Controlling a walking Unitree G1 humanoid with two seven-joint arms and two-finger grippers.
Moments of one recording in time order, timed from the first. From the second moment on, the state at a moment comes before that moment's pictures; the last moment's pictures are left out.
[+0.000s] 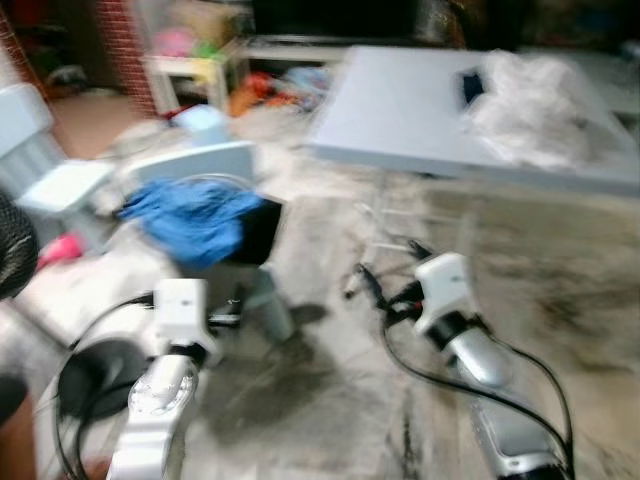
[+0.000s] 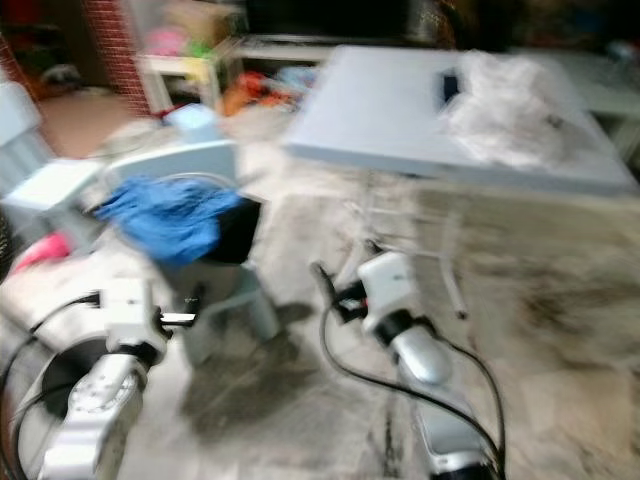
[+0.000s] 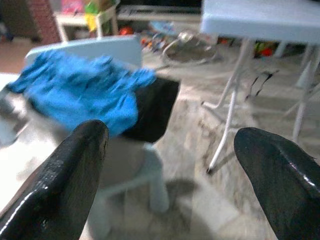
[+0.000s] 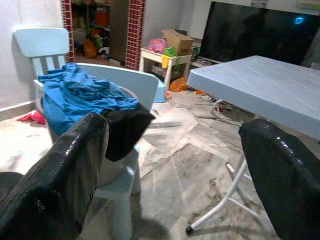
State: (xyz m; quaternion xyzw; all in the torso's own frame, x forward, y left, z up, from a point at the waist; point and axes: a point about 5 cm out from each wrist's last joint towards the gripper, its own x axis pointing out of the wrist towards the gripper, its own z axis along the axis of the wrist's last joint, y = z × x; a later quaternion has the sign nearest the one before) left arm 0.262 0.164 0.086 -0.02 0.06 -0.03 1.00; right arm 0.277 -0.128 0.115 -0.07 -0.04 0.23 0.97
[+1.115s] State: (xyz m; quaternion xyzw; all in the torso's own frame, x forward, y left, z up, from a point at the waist) left arm 0.263 0.156 0.086 -0.04 0.06 -0.04 1.00; right arm 0.272 -0.123 0.112 -0.09 -0.04 0.26 0.96
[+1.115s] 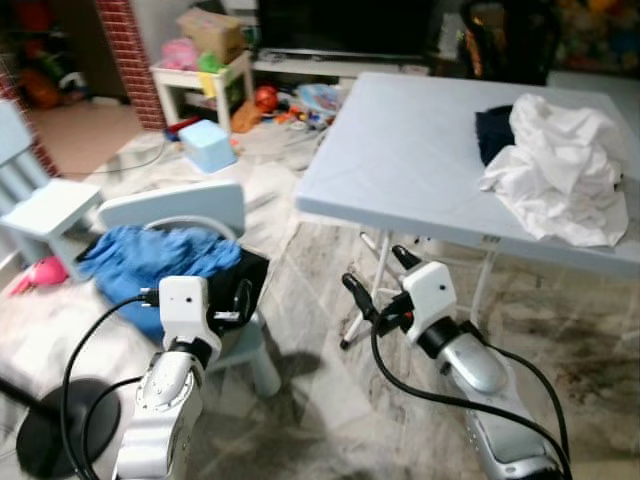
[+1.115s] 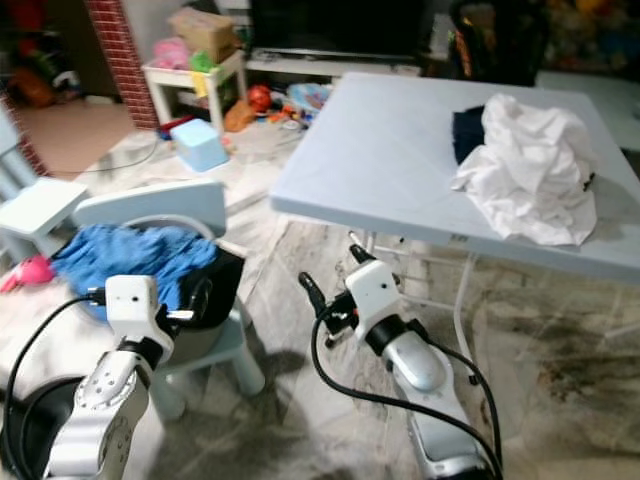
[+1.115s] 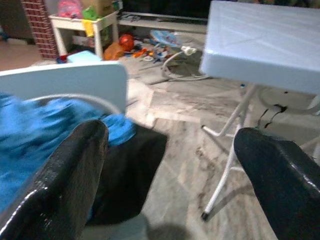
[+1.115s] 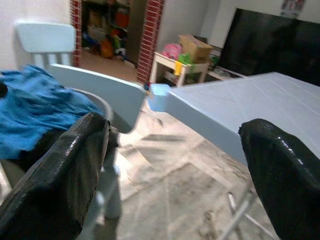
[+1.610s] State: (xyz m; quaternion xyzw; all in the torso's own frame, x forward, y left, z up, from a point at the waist) left arm 0.264 0.149 0.086 -0.06 0.06 -0.05 1.00; right arm 0.275 -0.124 0.111 -0.10 -0.04 0.25 0.96
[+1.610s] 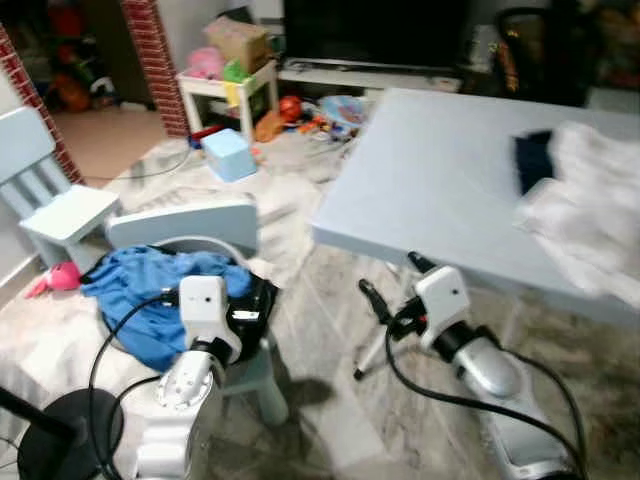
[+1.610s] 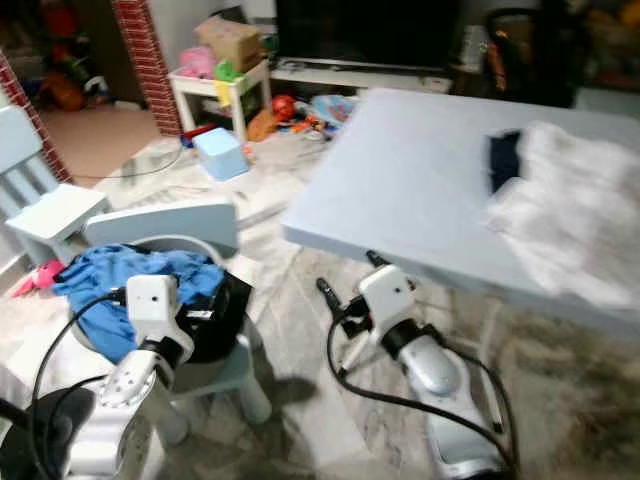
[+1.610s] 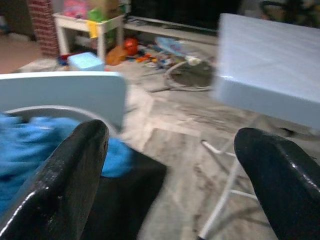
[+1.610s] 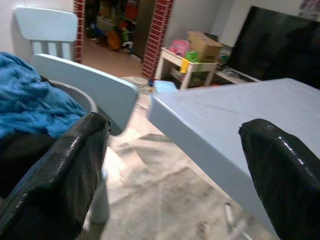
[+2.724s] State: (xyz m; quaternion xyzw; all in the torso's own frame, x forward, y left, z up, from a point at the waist) left arm 0.266 0.144 0.085 -0.08 0.06 -0.07 0.99; right arm 0.273 -0.124 0.107 -0.11 -0.03 0.25 0.96
